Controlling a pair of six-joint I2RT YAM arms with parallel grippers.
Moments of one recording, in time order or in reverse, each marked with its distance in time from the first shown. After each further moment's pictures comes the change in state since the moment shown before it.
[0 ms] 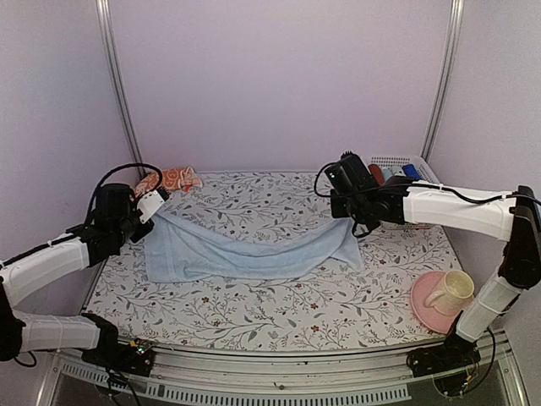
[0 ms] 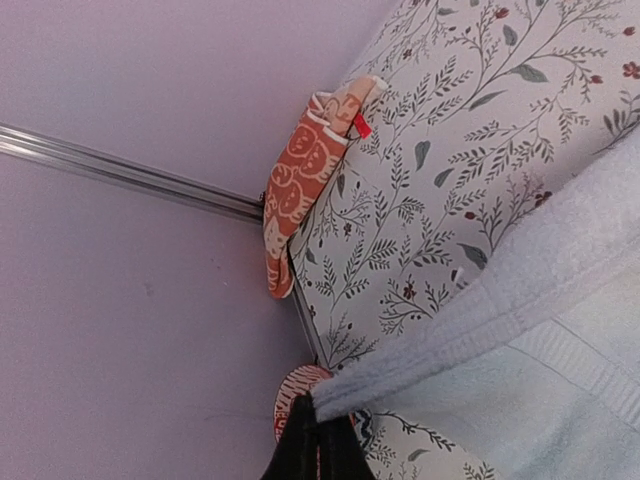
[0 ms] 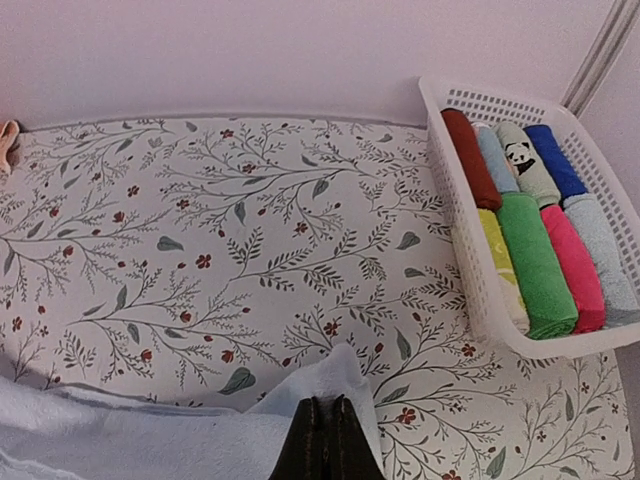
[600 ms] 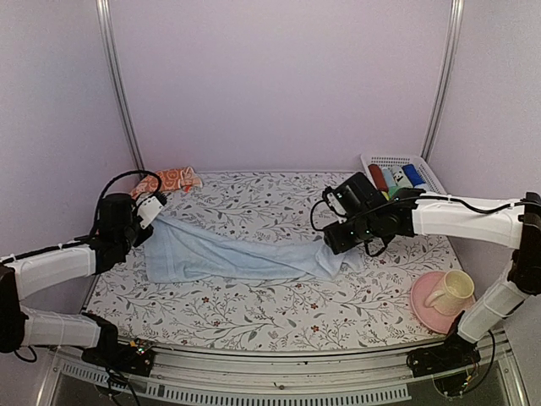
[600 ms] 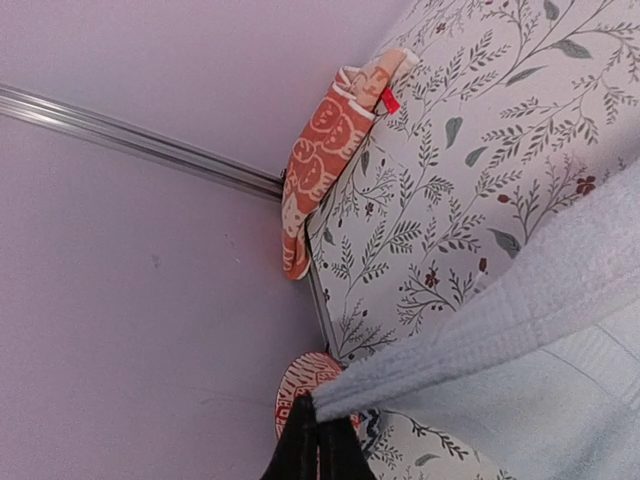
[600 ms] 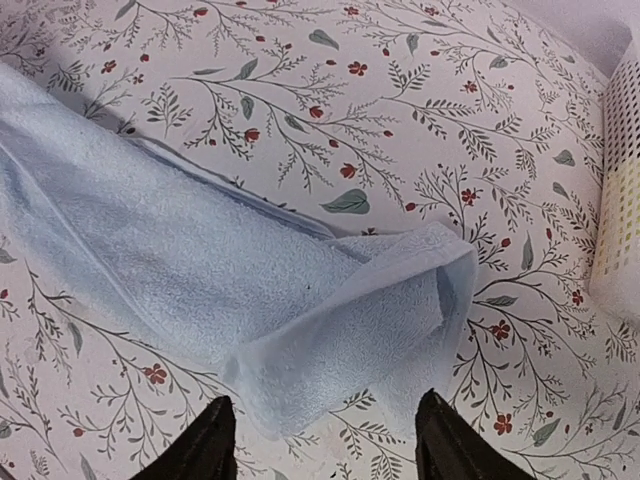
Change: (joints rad) left arm 0.025 0.066 -0.130 0.248 -0.081 0.016; right arm 0.003 -0.032 -0.136 -0.090 -0.462 -0.209
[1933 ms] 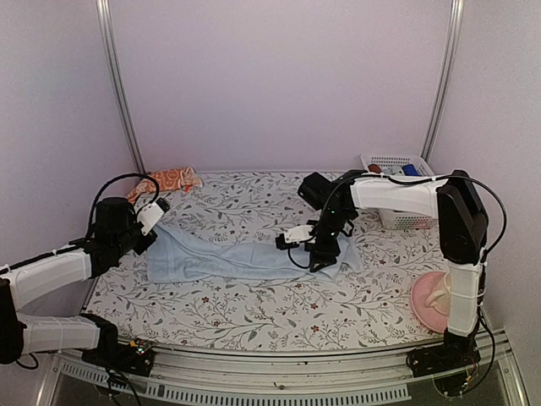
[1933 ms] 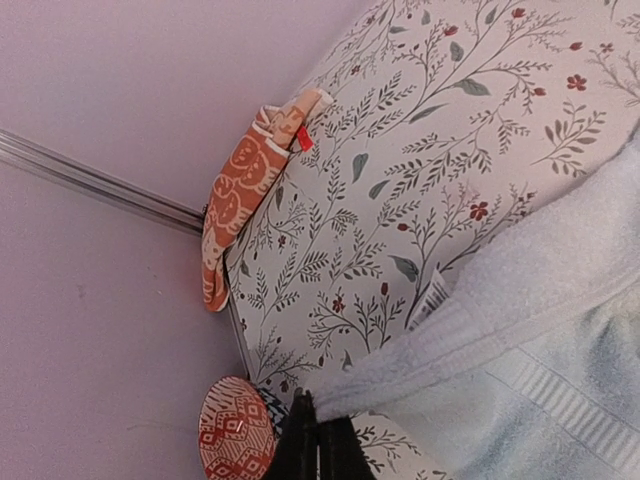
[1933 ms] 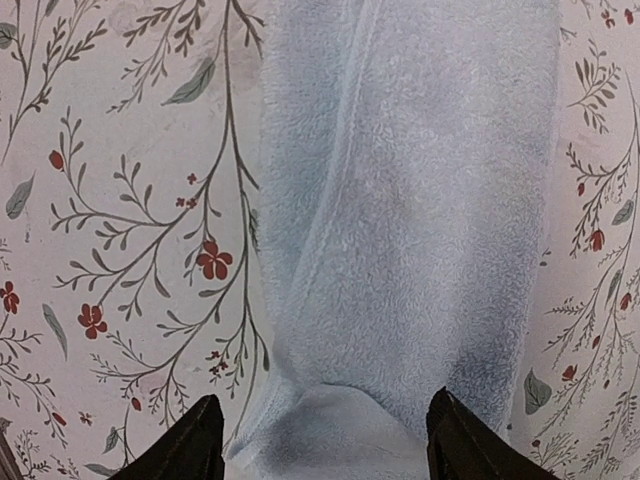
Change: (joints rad) left arm 0.018 -0.069 -0.017 -0.115 0.232 -0.096; right arm -0.069 0.473 0.481 -0.412 -0.484 -1.195
